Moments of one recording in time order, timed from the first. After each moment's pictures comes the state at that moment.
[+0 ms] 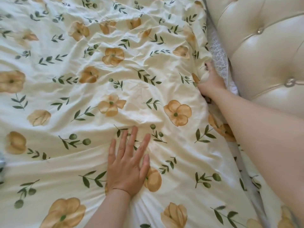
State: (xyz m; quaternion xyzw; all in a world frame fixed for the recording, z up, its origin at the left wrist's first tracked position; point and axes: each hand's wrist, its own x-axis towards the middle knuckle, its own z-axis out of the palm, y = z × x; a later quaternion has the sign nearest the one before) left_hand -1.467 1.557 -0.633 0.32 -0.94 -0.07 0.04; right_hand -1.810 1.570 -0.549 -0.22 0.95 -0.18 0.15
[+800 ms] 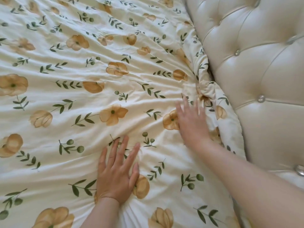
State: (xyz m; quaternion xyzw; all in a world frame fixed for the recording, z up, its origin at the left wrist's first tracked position) left_hand -1.466 1.556 -0.638 0.32 -0.94 -0.07 0.06; right_hand -1.720 1.628 -0.557 -0.41 0.90 0.12 0.02
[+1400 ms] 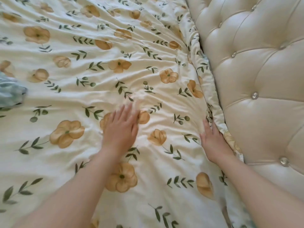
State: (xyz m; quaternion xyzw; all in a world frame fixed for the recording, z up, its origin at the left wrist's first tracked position) left_hand -1.421 1.622 -0.614 0.31 -0.93 -0.18 0.07; right_hand -1.629 1.855 -0.572 -0.27 0.94 0.01 0.19
